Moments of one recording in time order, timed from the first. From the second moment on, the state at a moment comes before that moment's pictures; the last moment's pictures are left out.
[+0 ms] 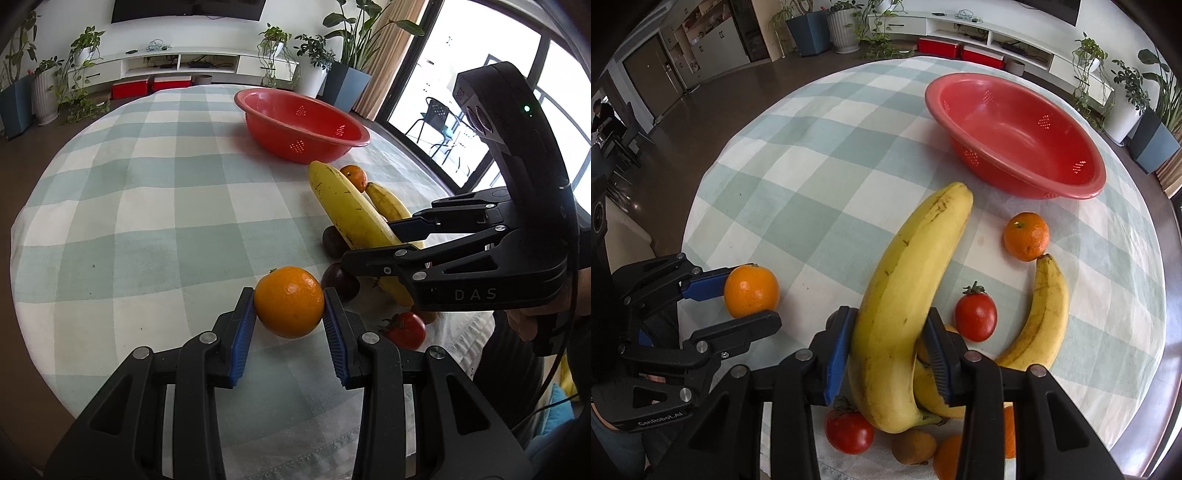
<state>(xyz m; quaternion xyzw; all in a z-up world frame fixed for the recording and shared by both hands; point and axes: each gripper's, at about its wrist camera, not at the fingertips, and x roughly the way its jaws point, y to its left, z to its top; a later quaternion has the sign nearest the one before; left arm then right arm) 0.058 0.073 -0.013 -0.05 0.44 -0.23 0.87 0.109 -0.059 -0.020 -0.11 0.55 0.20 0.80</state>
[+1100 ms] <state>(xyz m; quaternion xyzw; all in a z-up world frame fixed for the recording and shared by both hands) 0.059 0.075 -0.011 -0.05 0.43 -0.22 0.87 0.092 -0.092 0.003 0.01 0.51 0.26 0.82</state>
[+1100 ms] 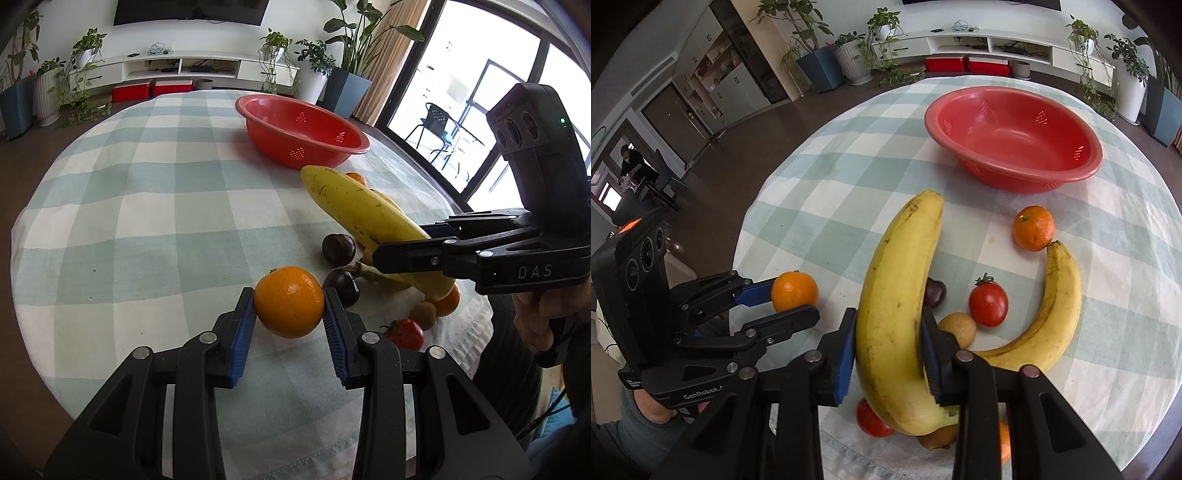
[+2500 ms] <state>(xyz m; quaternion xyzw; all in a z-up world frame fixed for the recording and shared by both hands) 0.265 0.008 0.081 -0.02 0.41 -0.24 0.88 0.243 -0.192 0.048 0.12 0.42 0.21 0.87</state>
